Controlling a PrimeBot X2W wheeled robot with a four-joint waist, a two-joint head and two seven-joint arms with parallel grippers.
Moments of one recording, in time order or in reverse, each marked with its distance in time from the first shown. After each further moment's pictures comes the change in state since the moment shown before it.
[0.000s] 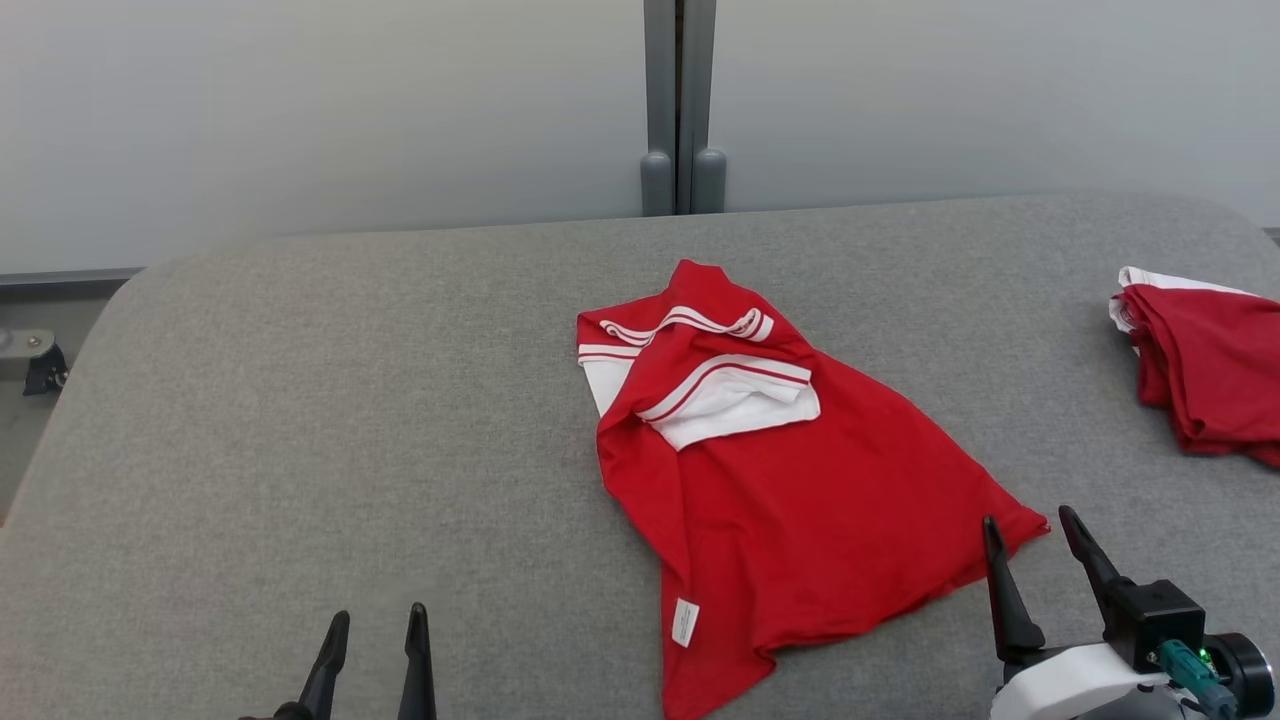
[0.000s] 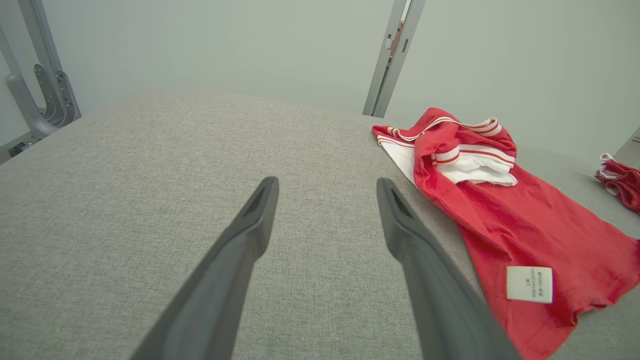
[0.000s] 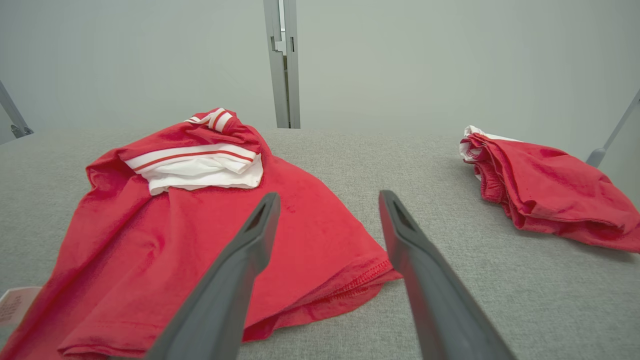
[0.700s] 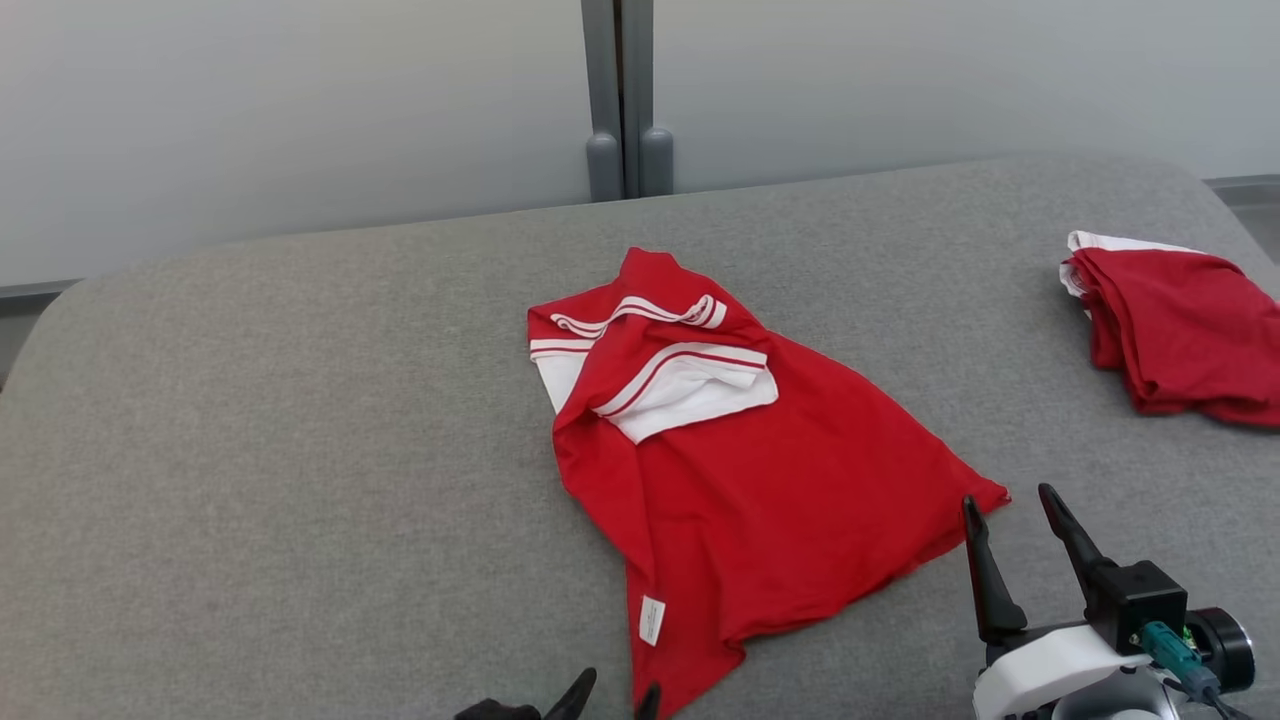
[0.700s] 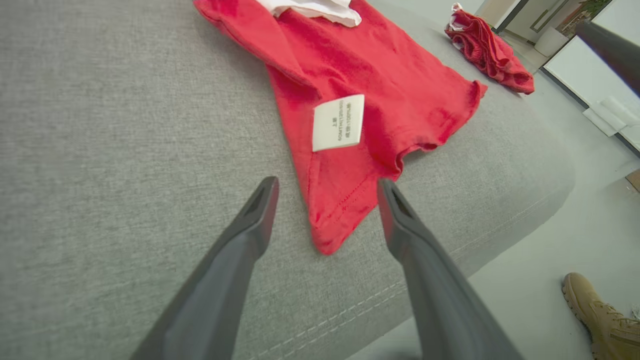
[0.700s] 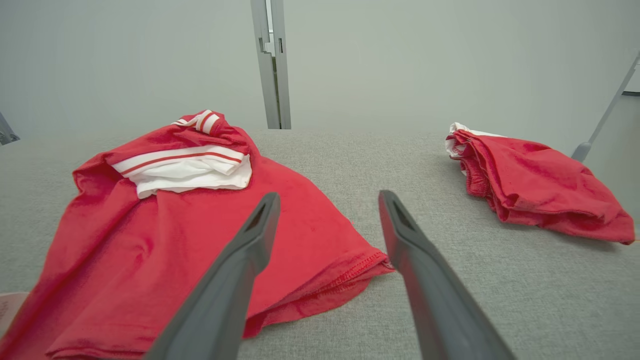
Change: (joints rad) left arm -0.171 0.000 -0.457 0.331 -0.198 -0.058 0.027; right arm -0.030 0.000 0.034 -0.007 0.000 0.000 0.000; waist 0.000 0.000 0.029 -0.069
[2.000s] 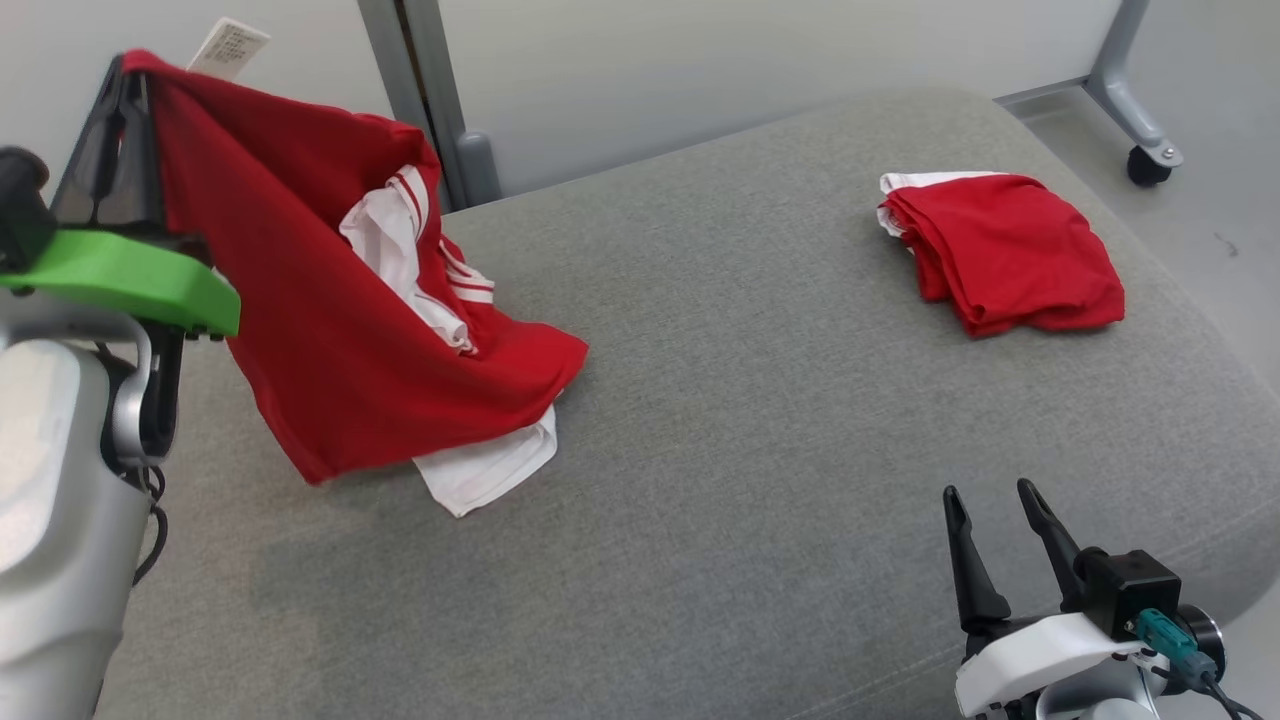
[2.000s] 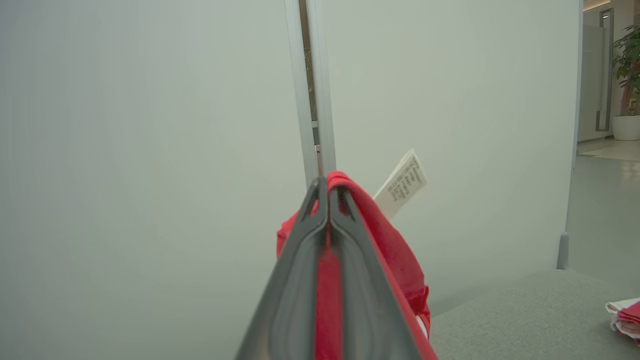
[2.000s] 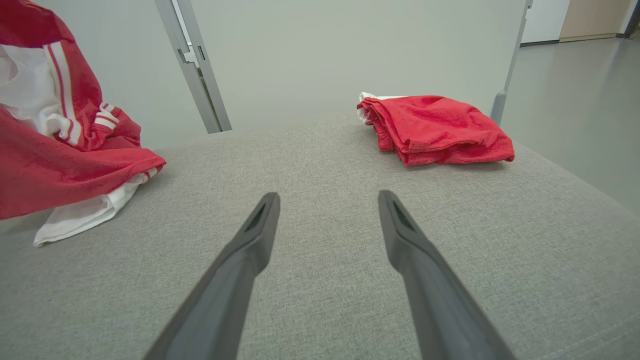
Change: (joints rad) left arm -0.732 0.391 0.240 -0.072 -0.035 0.170 0.037; right arm -0.032 0.000 0.043 0.035 0.112 0.000 0.000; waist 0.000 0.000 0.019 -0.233
